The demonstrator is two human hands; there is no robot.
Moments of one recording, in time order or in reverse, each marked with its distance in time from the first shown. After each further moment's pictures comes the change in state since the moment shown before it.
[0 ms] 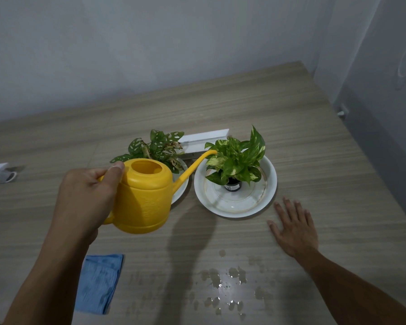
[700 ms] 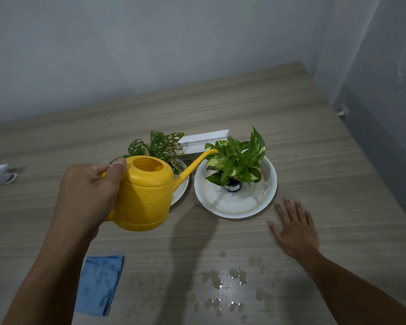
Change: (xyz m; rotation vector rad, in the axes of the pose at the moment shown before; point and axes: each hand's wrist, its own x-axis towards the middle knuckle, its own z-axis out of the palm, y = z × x) left_hand 0.000 0.013 0.000 0.093 0.011 0.106; right_hand -0.001 -0.001 -0.003 0.011 -0.015 0.000
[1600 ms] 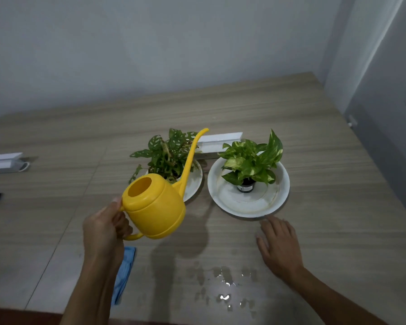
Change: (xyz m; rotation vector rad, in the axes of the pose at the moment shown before) left_hand -0.036 -0.132 0.001 -0.798 0.040 -0.391; right_hand -0.060 -0.087 -0.031 0.190 0.275 -0.298
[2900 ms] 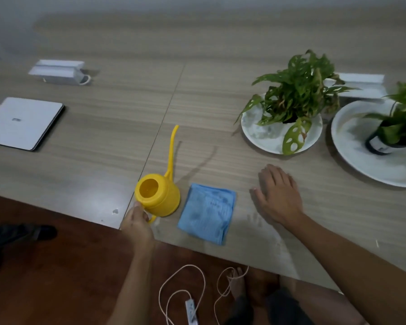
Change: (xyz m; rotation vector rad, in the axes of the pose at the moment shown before) left_hand 0.090 -0.183 -0.332 0.159 0.657 -0.137; right_hand 0.056 -0.308 0.146 -0.036 -0.252 -0.091
